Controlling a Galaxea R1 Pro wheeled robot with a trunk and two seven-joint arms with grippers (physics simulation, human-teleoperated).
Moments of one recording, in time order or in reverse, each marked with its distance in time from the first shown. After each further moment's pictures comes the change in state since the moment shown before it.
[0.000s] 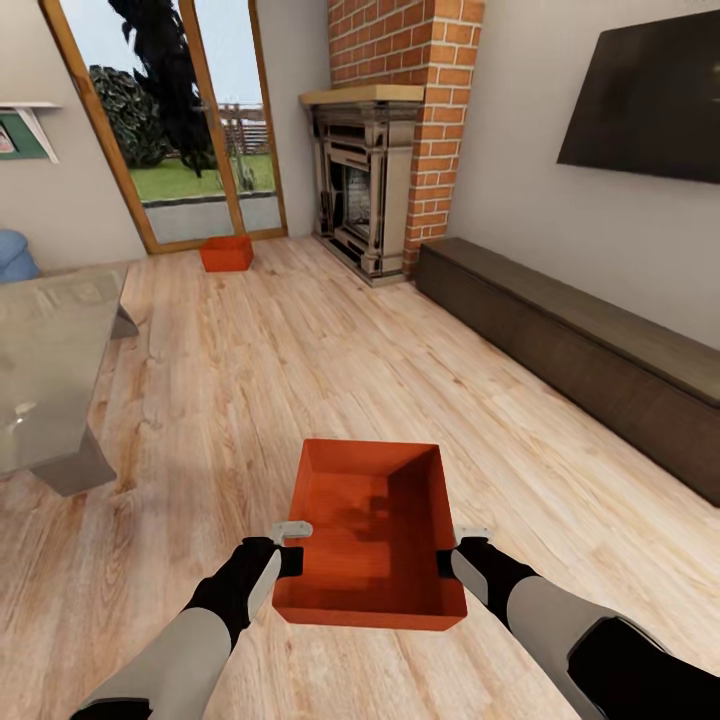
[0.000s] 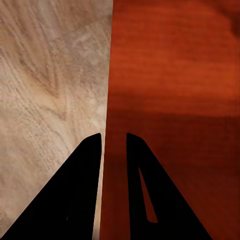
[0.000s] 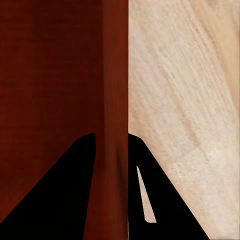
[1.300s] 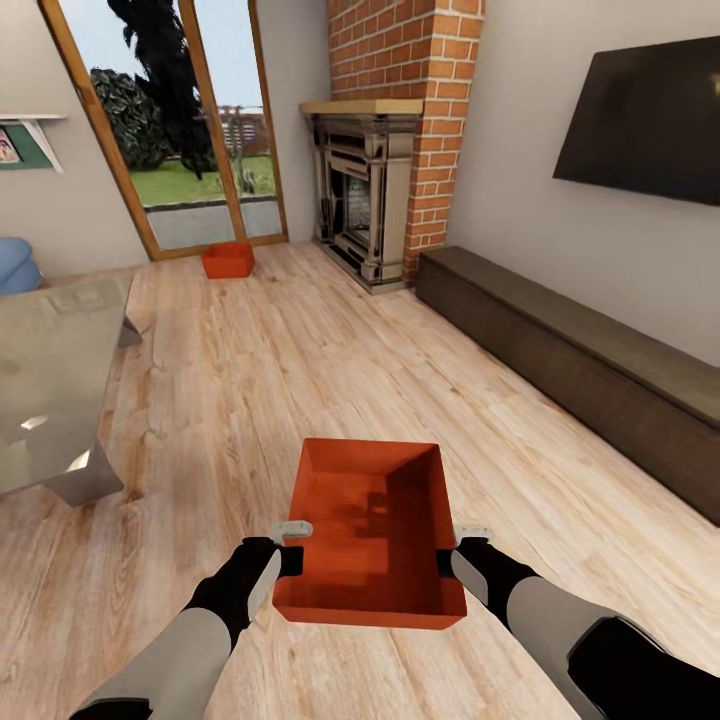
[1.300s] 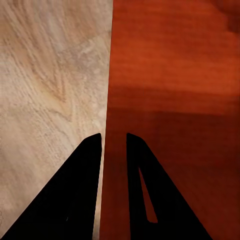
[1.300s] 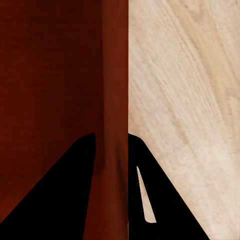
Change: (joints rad) left arm 0.000 0.000 -0.002 0.000 0.000 -0.008 0.000; right arm 0.000 0.000 0.000 0.002 0.001 -0.010 0.002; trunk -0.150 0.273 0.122
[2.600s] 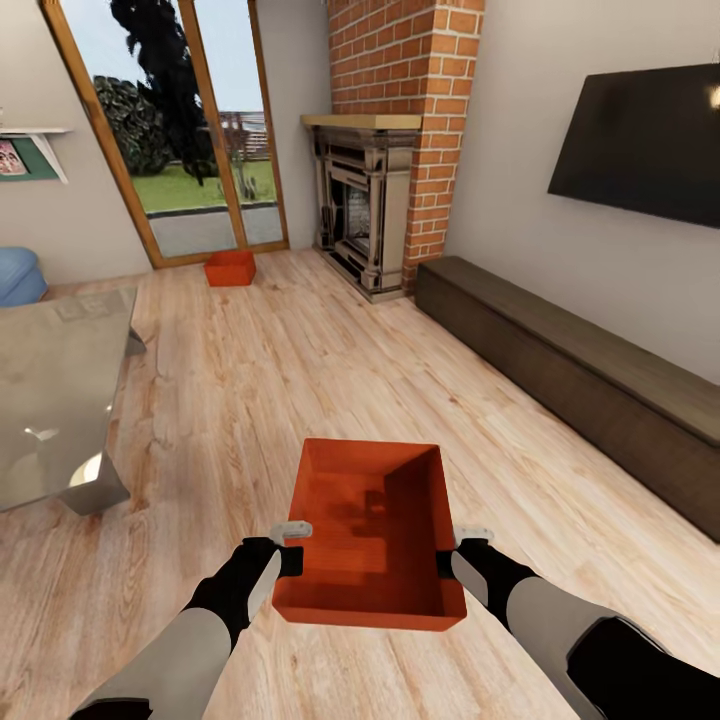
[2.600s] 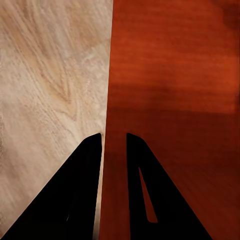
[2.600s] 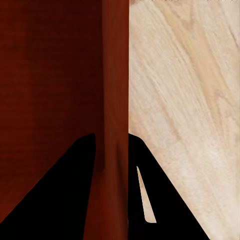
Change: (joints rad) left arm 0.000 0.000 0.000 0.000 -0.003 0.004 0.000; right arm 0.000 0.003 -0.001 0.009 0.000 -0.004 0.005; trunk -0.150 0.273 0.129
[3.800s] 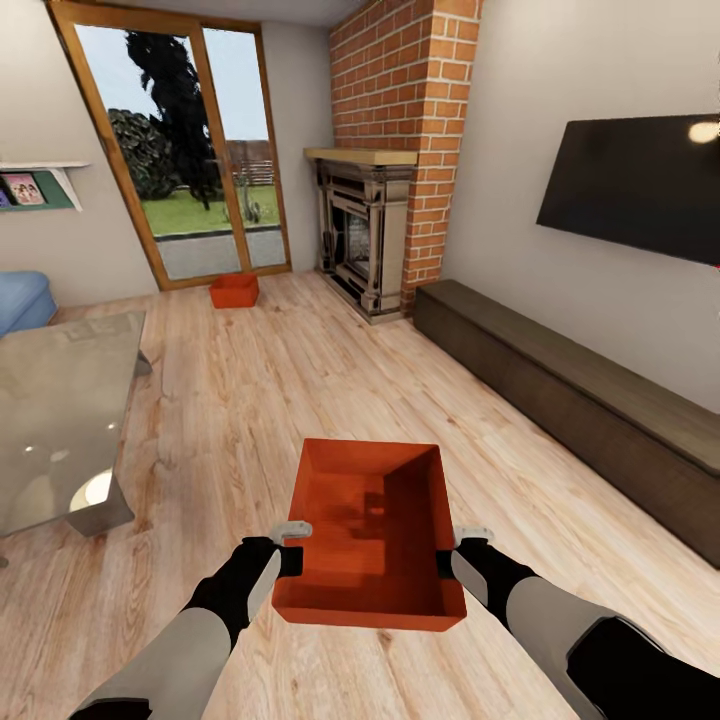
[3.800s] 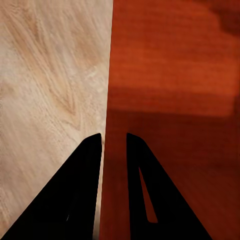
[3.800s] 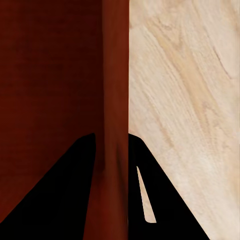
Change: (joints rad) left arm 0.000 0.001 -0.001 -0.002 0.002 0.004 0.000; right arm 0.000 0.000 -0.003 -0.005 0.004 0.007 -0.002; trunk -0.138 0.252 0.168
